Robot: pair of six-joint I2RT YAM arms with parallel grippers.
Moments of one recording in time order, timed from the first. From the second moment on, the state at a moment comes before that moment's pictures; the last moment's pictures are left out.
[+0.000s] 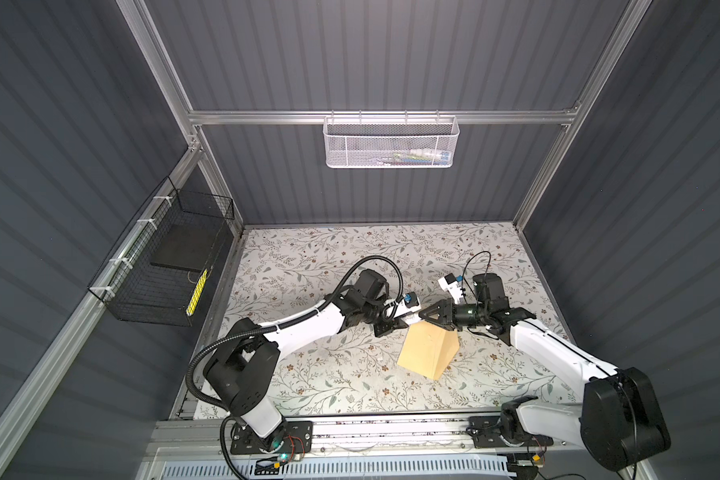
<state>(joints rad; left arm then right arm) -0.80 1.63 1.07 -0.25 0.50 0.56 0.28 1.24 0.67 -0.20 -0.87 0.62</state>
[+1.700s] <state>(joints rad) -0.74 1.48 0.68 0.88 0.48 -0.50 0.17 1.63 1.09 -0.85 0.10 0.31</state>
